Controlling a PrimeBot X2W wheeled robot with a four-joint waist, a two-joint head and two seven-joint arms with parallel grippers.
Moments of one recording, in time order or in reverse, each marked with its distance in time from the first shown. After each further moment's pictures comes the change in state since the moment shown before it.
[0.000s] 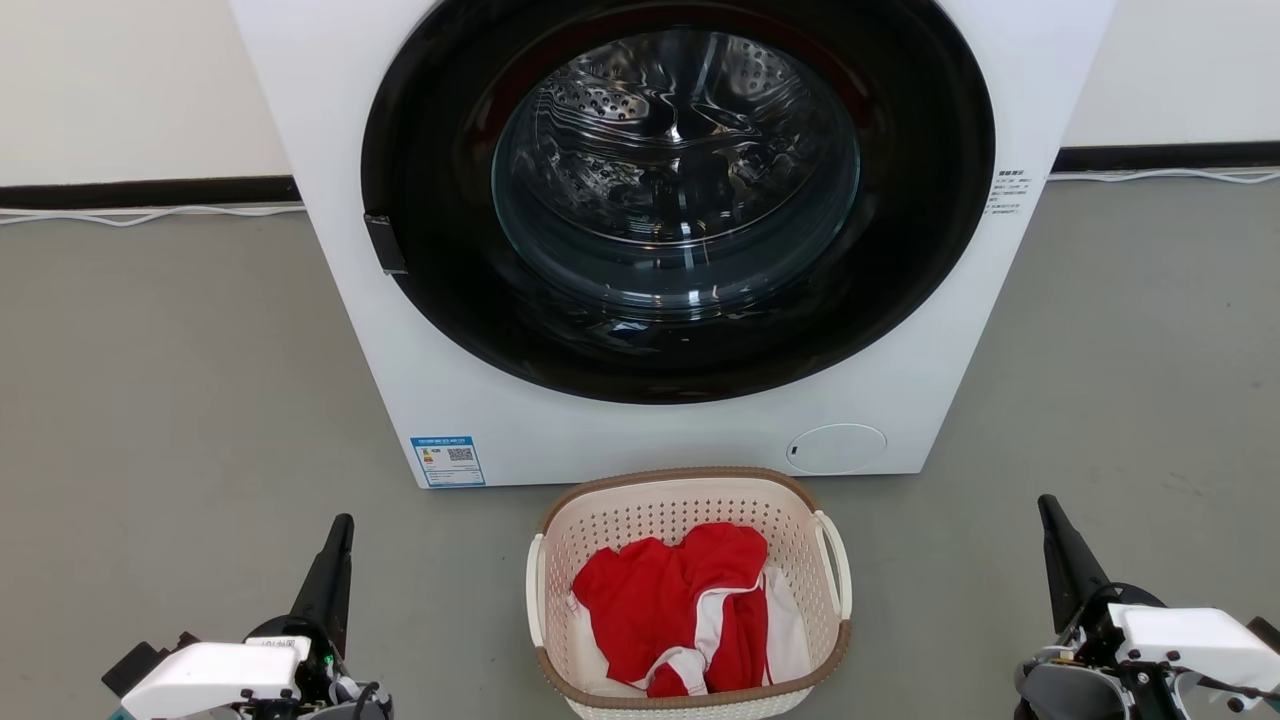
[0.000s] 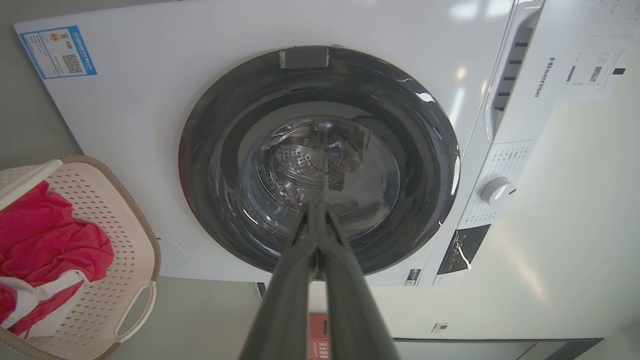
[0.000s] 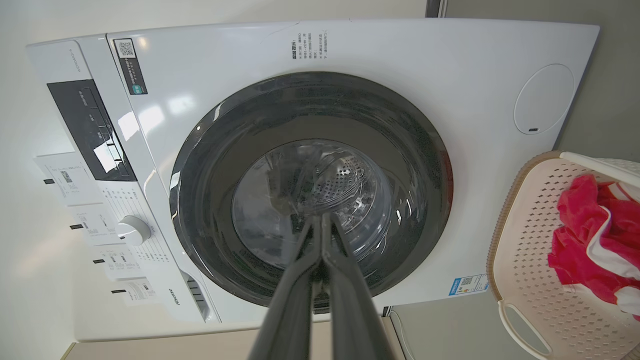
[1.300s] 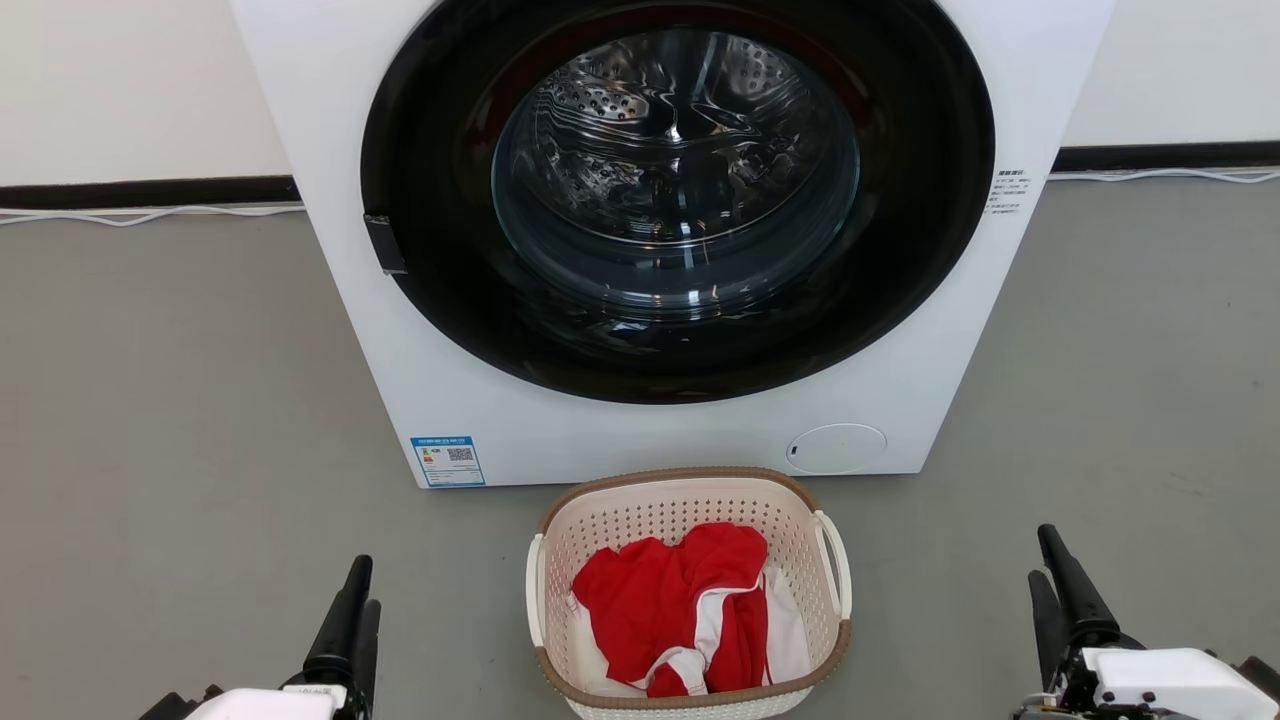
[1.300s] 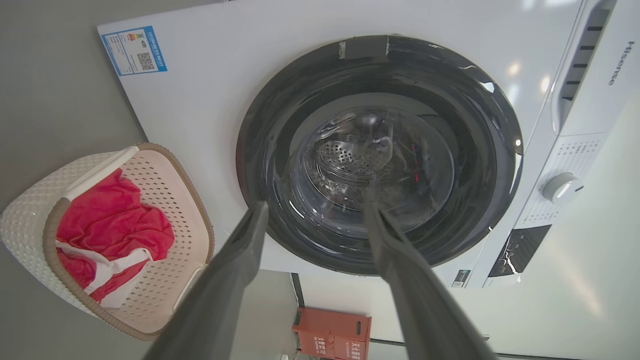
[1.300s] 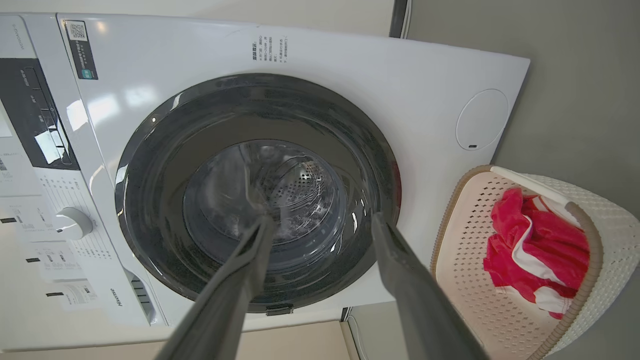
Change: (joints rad) left arm 0.054 -0.010 -0.037 0.055 0.058 0.009 -0.048; right arm 0.051 0.010 0.013 0.035 -0.104 -0.001 -0.045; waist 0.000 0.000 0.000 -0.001
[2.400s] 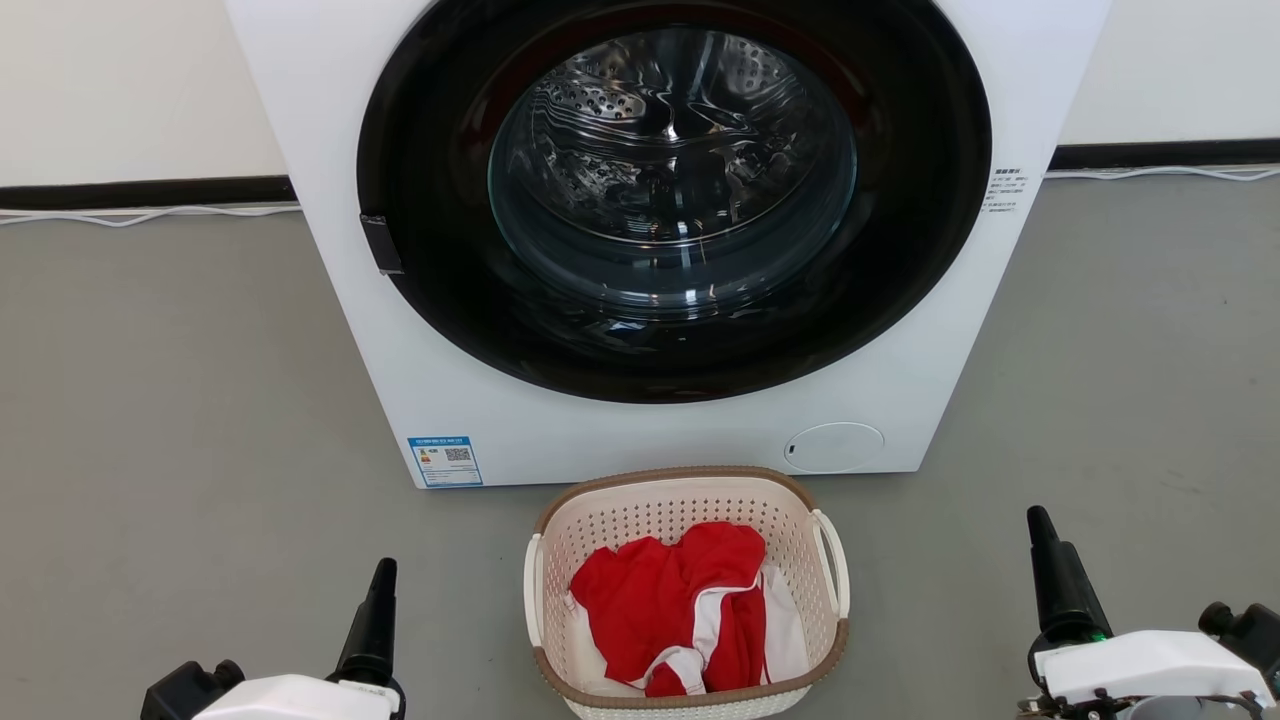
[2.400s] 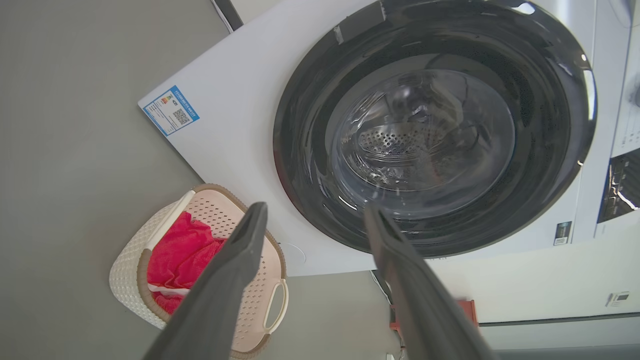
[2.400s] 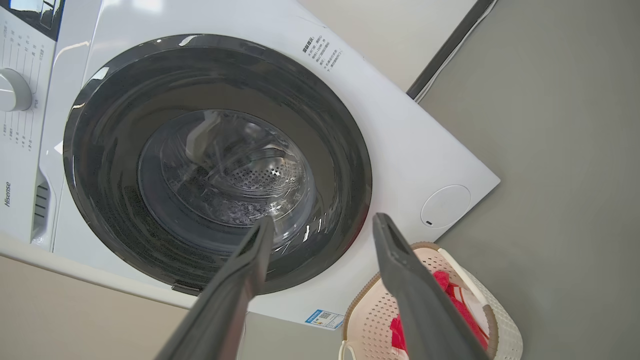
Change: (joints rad) left arm 0.010 0.003 -0.053 -0.037 0.357 0.072 -0.097; right arm 0.000 0.000 0.005 -0.038 -0.529 0.001 -0.095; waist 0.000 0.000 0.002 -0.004
